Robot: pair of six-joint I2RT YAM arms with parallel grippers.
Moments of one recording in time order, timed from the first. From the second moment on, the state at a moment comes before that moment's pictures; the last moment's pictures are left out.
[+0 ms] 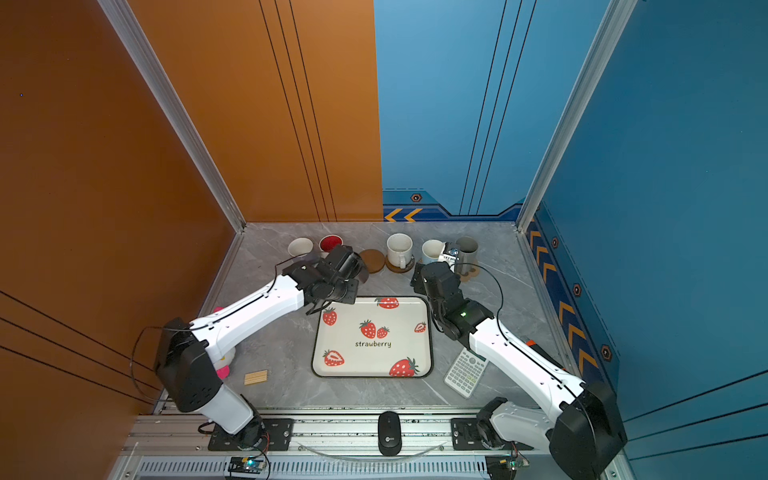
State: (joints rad) left arm -0.68 1.66 1.44 -0.82 -0.25 -0.43; right arm 0.59 1.19 0.90 -0.19 0.48 0.60
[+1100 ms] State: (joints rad) left arm -0.53 2.31 2.07 -0.83 -0.17 -0.34; right arm 0.49 1.18 0.88 -0.14 0.41 0.60
